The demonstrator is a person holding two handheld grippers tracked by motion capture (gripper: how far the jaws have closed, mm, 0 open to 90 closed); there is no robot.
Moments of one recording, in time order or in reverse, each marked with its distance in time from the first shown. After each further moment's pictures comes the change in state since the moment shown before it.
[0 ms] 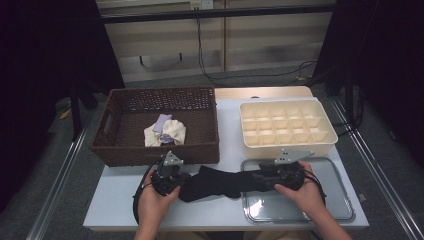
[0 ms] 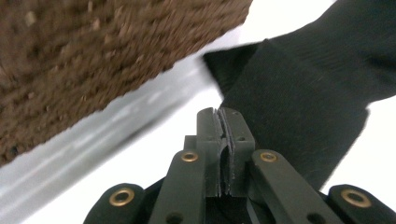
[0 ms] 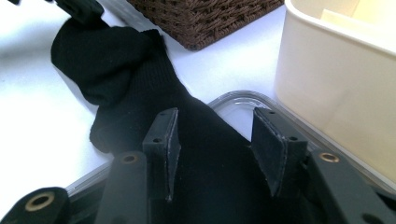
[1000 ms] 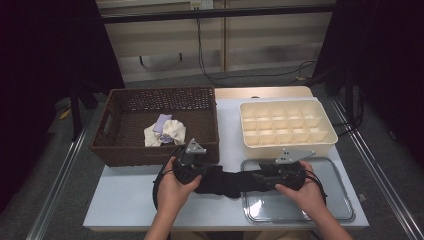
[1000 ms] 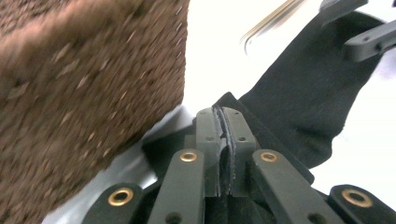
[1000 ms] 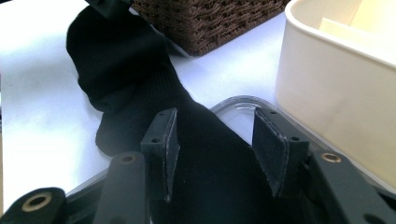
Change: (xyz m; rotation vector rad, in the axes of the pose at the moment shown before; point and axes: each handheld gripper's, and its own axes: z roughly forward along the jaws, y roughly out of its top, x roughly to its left) left arm -0.034 0.056 0.021 -0.025 -0.109 0.087; right arm 0.001 0.002 -0.003 -0.015 0.006 -0.001
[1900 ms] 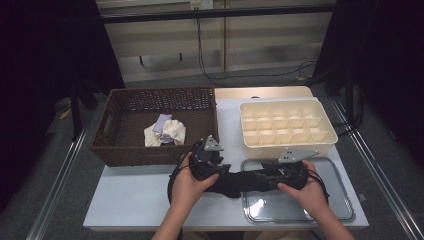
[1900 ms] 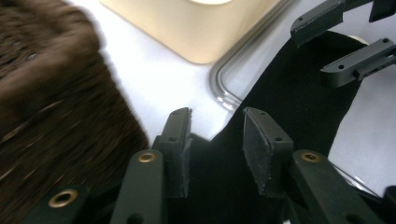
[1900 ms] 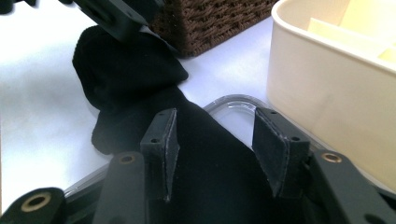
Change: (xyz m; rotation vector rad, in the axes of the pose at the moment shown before) left arm -0.014 0.017 0.015 -0.016 -0.007 0.055; right arm -0.004 -0.002 -0.004 -0.008 -0.008 0.013
